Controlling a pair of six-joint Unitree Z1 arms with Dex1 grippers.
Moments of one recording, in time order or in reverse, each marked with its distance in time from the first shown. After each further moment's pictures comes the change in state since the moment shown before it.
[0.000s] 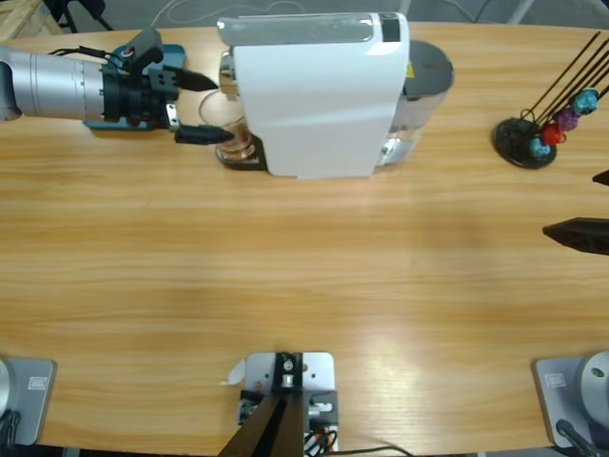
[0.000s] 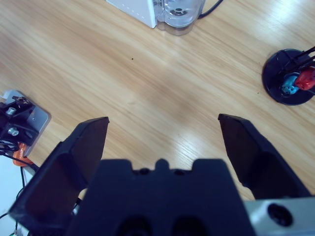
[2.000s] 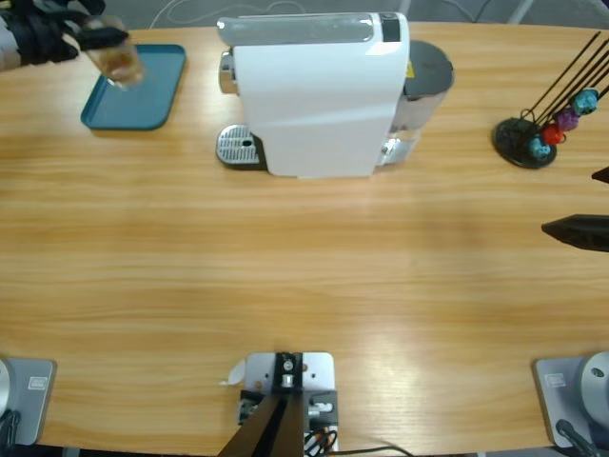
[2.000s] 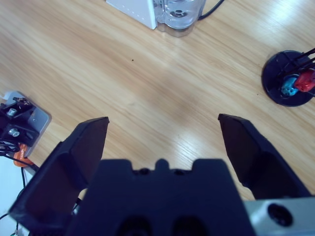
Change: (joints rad) arm 0 0.263 -0.085 0.063 -0.272 0.392 -0.334; arm 1 0.000 0.012 -0.011 0.003 0.000 -0.001
